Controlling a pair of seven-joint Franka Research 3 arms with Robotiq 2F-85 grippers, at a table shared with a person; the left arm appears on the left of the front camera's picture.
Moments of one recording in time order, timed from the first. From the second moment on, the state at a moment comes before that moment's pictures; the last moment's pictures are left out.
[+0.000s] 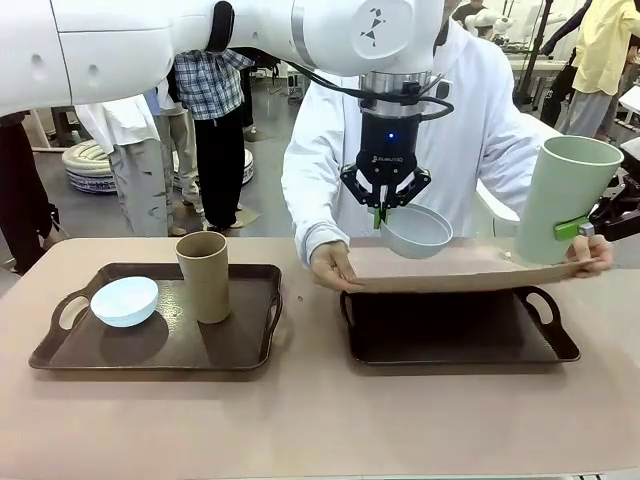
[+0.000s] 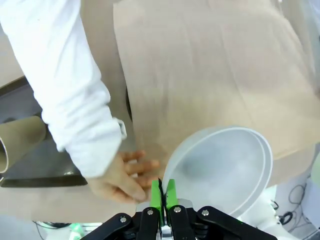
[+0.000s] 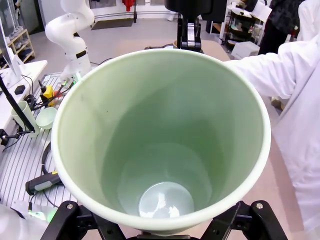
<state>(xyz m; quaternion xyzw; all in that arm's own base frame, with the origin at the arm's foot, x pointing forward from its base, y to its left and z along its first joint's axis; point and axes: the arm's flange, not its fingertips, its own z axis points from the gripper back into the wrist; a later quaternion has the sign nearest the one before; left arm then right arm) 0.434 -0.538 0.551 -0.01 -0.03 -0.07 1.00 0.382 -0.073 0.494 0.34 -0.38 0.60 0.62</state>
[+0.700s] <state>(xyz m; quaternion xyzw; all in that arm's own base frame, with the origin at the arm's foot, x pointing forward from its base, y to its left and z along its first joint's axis) 0.434 -0.538 0.551 -0.01 -0.03 -0.07 1.00 0.382 -0.073 0.494 0.34 -0.38 0.60 0.62</state>
